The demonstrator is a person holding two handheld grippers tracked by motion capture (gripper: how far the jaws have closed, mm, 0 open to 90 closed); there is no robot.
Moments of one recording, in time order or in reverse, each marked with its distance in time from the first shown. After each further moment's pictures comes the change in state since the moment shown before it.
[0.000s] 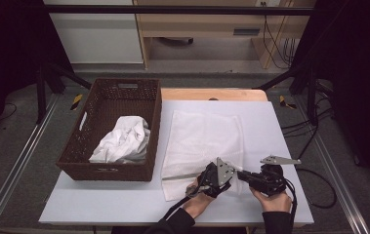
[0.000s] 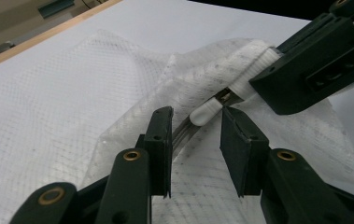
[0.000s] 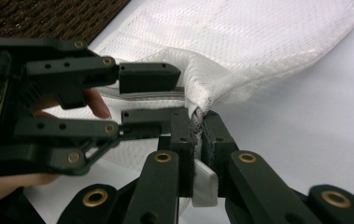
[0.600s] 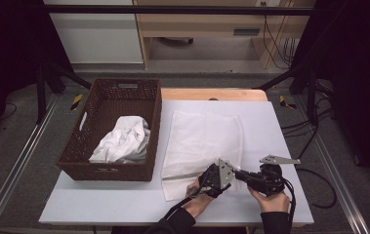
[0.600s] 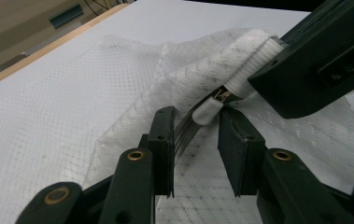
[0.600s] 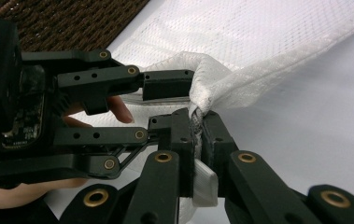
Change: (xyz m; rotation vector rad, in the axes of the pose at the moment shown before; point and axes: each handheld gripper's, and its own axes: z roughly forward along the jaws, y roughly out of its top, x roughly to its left) left arm -0.006 -0.002 0.004 -0.007 0.053 0.060; right arm 0.005 0.002 0.000 -0.014 0.035 0.022
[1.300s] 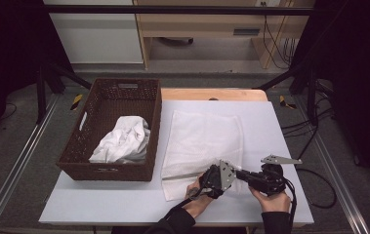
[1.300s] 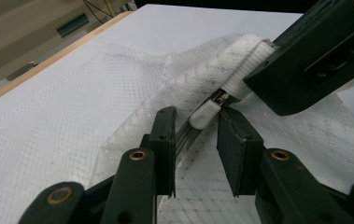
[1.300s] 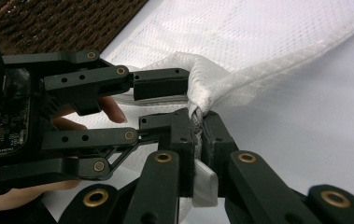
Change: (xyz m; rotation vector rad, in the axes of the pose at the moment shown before) left arm -0.002 0.002 -0.002 -0.015 0.007 0.035; right arm -0.003 0.000 -0.001 -0.008 -0.001 0.003
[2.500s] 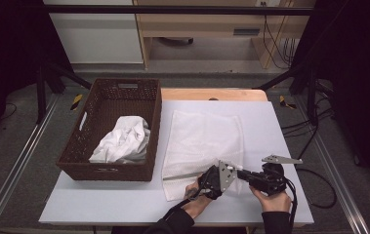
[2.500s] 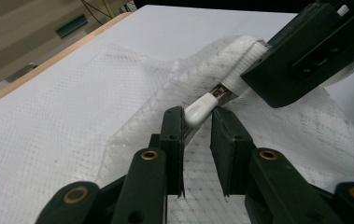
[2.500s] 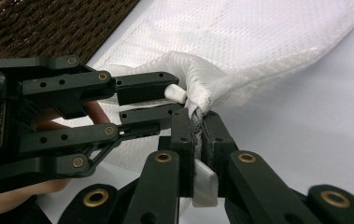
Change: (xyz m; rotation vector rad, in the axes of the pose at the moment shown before) left arm 0.003 -0.001 -0.007 0.001 0.002 0.003; right arm -0.002 -0.001 0.000 0.010 -0.015 0.036
